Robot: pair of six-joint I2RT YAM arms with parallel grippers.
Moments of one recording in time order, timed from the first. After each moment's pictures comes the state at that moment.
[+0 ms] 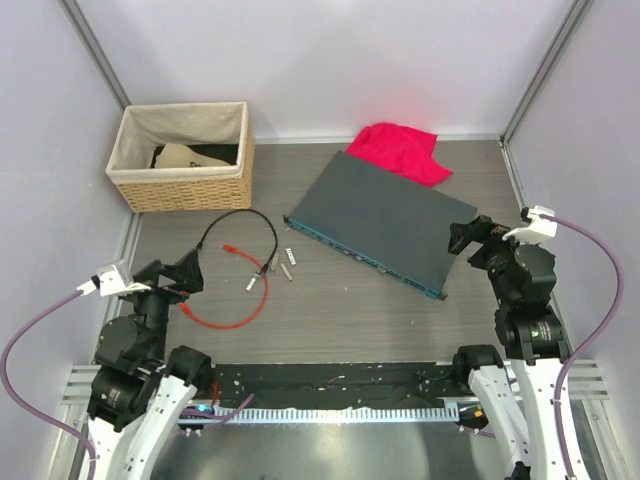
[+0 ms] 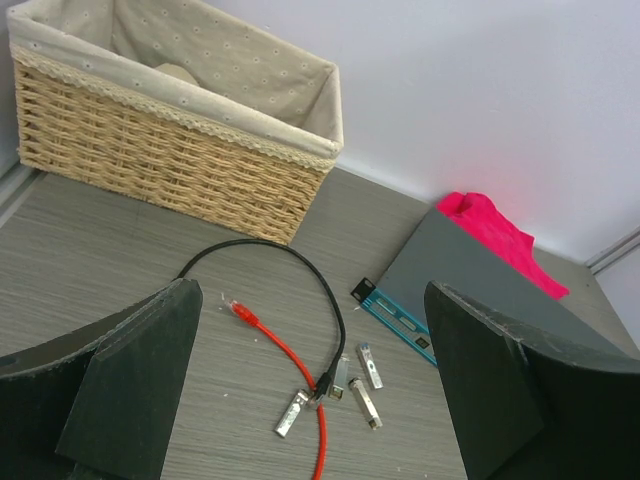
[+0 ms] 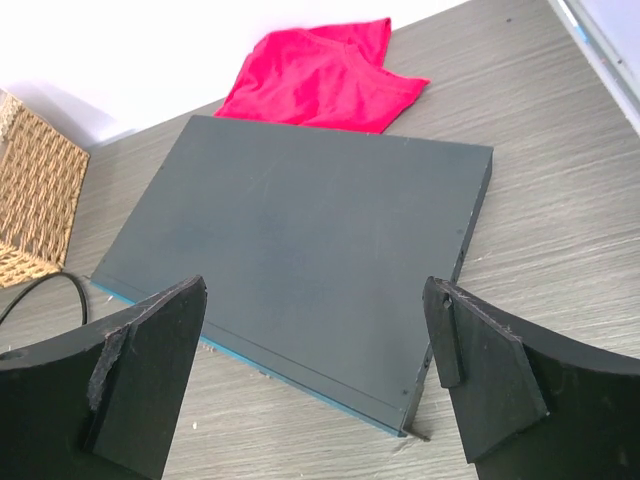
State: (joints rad) left arm -0.38 0.06 0.64 -0.49 -0.44 -0.39; right arm 0.04 0.48 0.74 -0.46 0.07 0.38
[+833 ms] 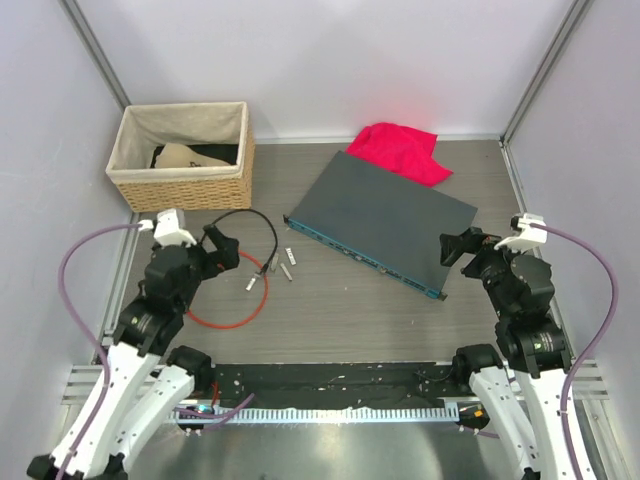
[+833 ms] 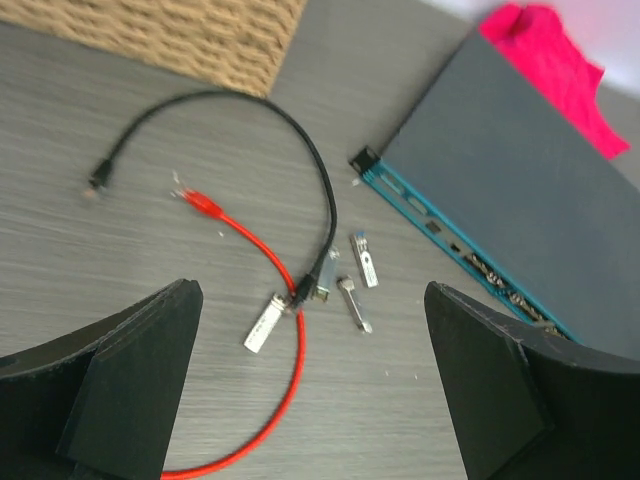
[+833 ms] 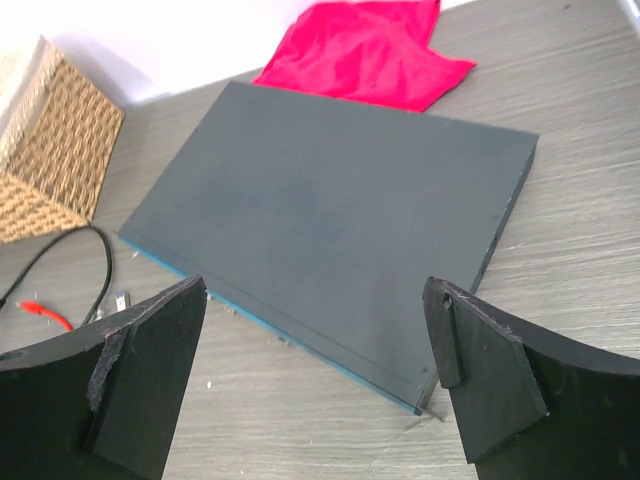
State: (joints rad) left arm -0.38 0.52 0.71 -0.51 -0.30 -0.50; right arm 0.13 0.41 0.73 -0.50 0.06 0.36
